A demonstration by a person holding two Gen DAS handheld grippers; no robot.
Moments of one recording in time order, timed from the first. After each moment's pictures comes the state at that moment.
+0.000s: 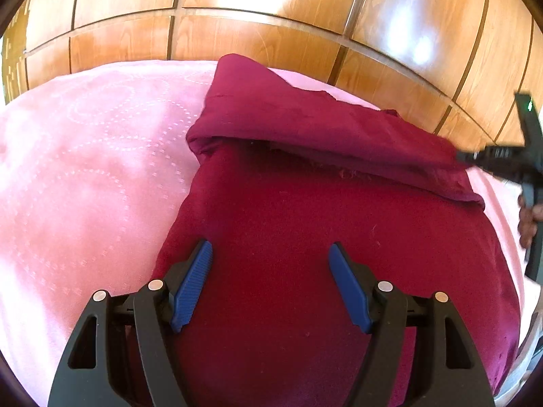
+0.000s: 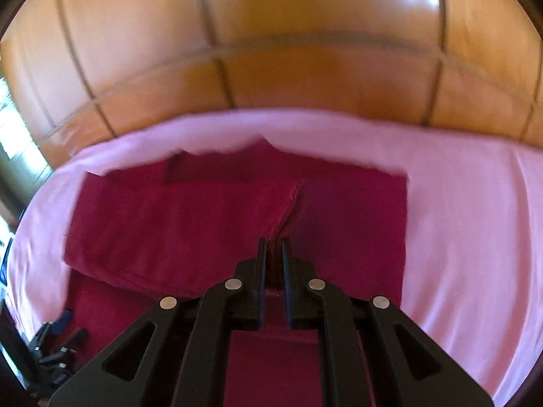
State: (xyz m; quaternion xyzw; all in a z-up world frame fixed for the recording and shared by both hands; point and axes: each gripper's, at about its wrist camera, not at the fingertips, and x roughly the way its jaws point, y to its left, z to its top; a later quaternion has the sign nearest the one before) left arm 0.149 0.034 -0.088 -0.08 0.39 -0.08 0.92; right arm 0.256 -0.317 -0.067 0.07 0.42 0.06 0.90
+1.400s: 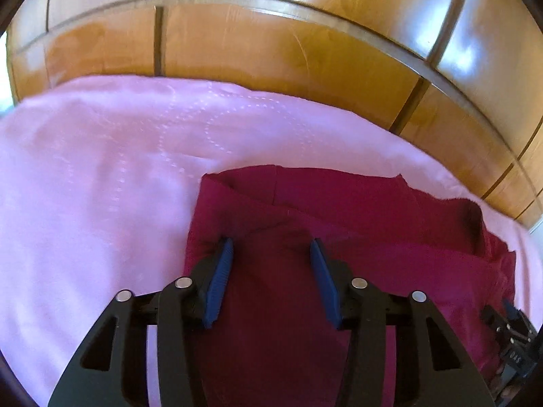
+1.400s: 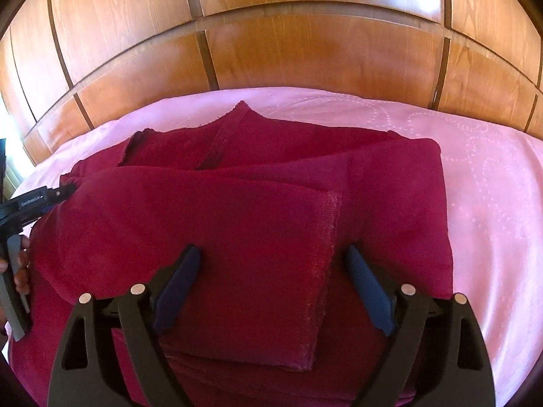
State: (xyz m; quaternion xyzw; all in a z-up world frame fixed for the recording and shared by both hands) left arm 0.339 0.045 -0.064 -0.09 0.42 -0.01 0.90; right arm 0.276 -0.325 -0.117 0.06 0.39 0.06 0.92
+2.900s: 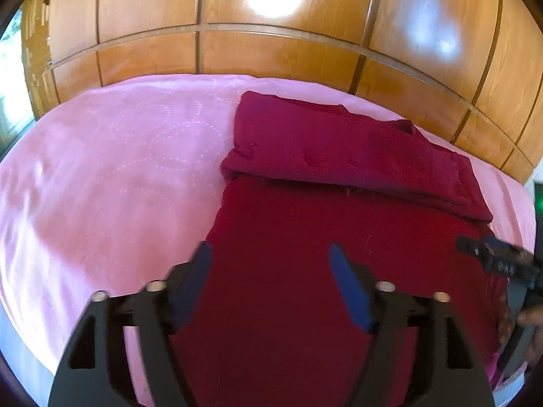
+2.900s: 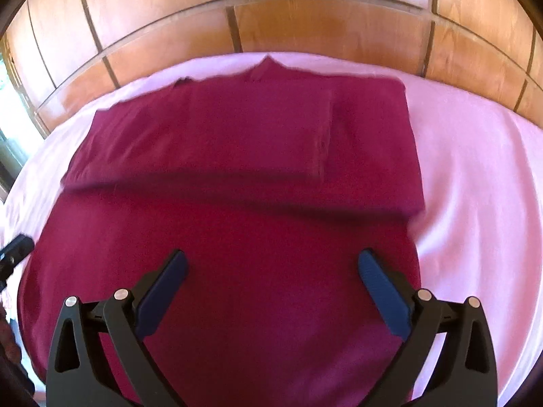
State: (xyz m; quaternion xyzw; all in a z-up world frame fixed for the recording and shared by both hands) left arm 0.124 0.029 -0.037 -0.06 0.40 -0.01 0.91; right arm 0.165 -0.317 -0.113 0.03 0.43 0.07 0.90
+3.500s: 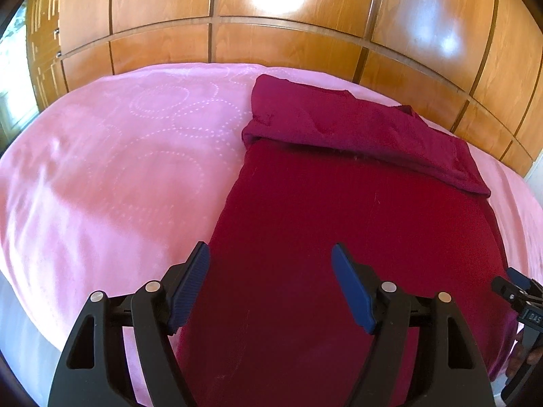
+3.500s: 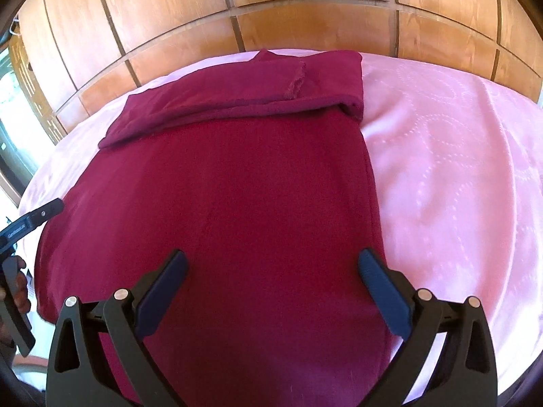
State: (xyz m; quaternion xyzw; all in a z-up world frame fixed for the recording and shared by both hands) left arm 0.081 0.047 -0.049 -0.05 0.41 -0.01 0.91; right arm 0.056 -0.335 -0.116 0.07 0.42 0.09 0.90
